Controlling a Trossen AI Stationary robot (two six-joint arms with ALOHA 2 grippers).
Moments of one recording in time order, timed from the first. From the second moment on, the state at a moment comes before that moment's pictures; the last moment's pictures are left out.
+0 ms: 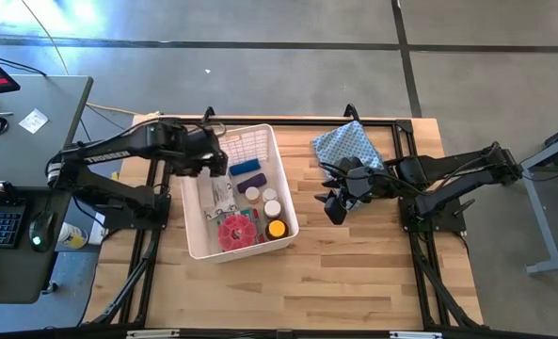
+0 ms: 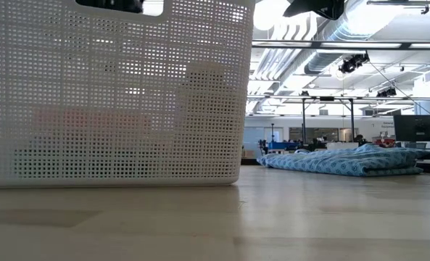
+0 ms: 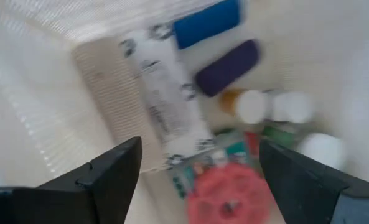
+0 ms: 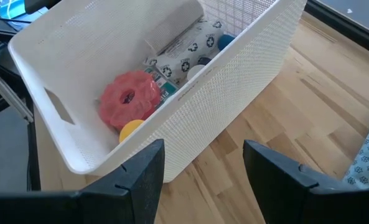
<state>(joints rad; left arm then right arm) 0.22 1.19 1.28 -1.33 -0.11 -1.25 0.20 1.26 1.26 -0.71 0.32 0.67</state>
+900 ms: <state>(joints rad) -0.03 1.17 1.76 -1.44 -0.25 -1.21 0.12 1.43 1.26 -0.77 0.30 0.72</state>
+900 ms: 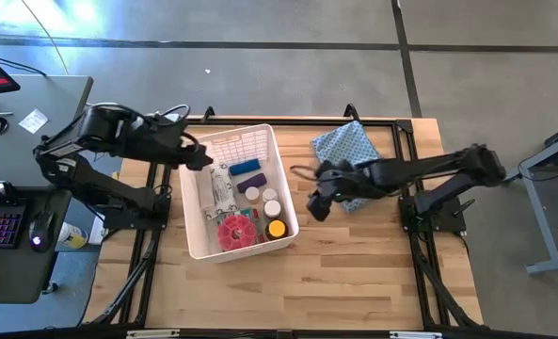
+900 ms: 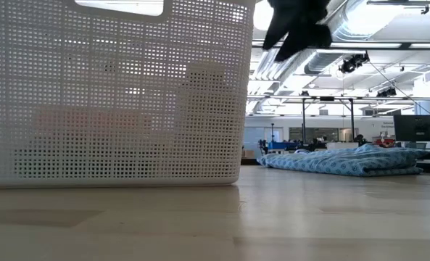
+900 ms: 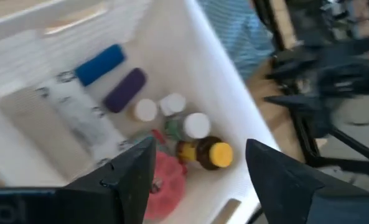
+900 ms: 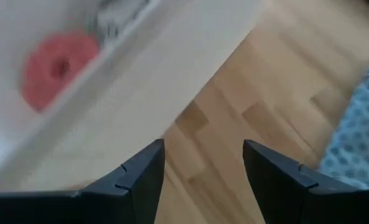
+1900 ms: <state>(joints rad) -0.12 1.05 1.76 -1.28 -0.29 -0.92 -0.06 1.76 1.26 -0.21 0.07 0.08</state>
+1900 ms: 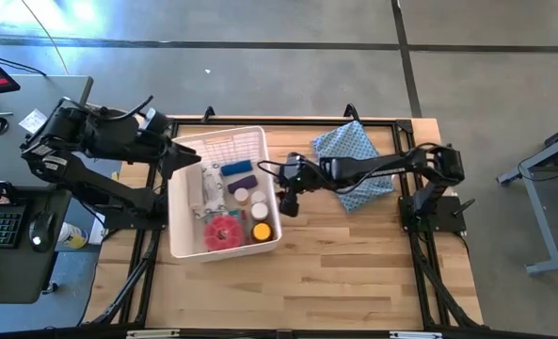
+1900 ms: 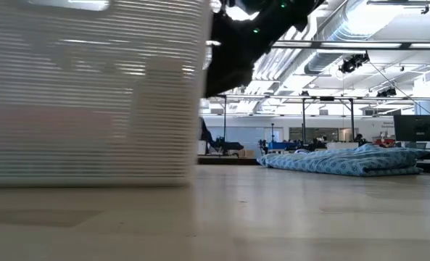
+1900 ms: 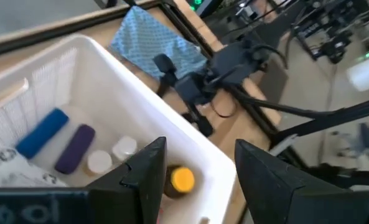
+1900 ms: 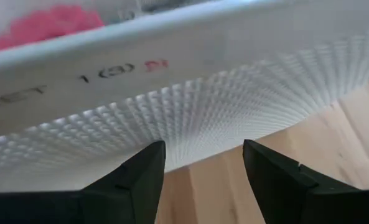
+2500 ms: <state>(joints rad) -0.12 1.04 1.76 -1.28 -0.46 -0.73 0.05 1.89 1.26 0.12 0.22 0.39</state>
